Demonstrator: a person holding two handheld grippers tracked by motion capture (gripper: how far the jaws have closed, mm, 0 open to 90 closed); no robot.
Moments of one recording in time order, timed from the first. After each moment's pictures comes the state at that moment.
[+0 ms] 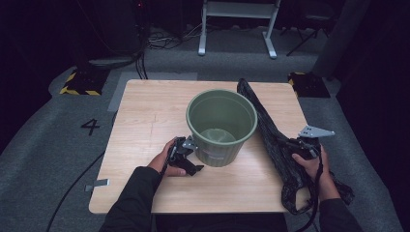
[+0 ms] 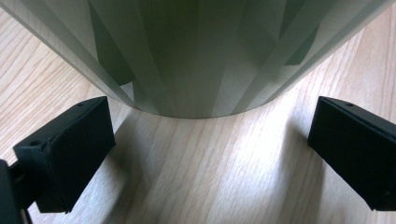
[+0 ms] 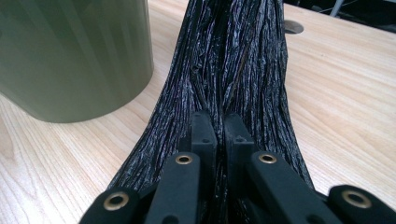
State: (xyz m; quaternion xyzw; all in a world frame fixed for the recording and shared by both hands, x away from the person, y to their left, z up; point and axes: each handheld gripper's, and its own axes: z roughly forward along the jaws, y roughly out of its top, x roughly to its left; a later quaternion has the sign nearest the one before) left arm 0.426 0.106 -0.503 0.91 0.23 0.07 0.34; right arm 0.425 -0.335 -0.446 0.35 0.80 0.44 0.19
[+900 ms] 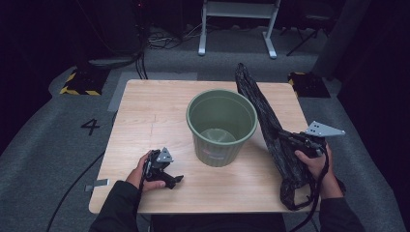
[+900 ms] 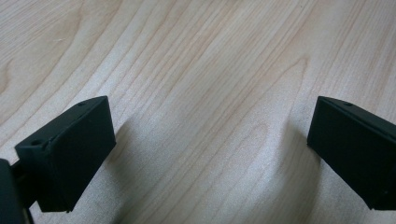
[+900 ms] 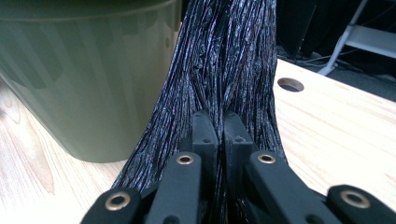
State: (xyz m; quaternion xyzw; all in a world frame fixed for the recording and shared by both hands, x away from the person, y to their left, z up) left arm 0.371 0.173 -0.504 0.89 0.30 0.10 0.33; right arm 0.410 -0.327 -0.409 0.30 0.78 0.50 0.22
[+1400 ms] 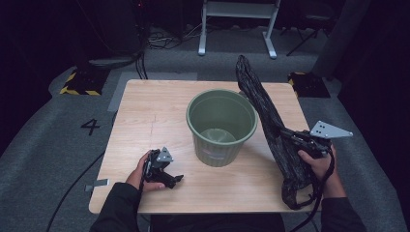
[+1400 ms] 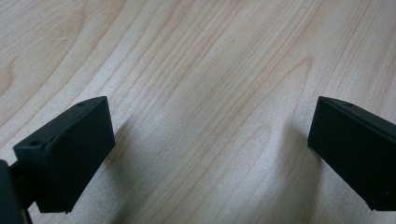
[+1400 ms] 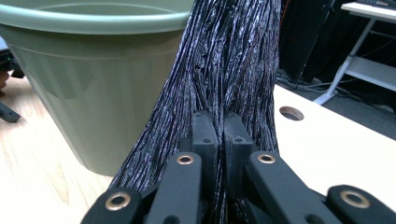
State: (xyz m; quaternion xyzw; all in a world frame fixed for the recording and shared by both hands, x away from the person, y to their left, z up) left arm 0.372 0.173 -0.504 0.89 0.30 0.10 0.33; right arm 0.397 -0.326 -0.389 0.26 0.77 0.52 0.24
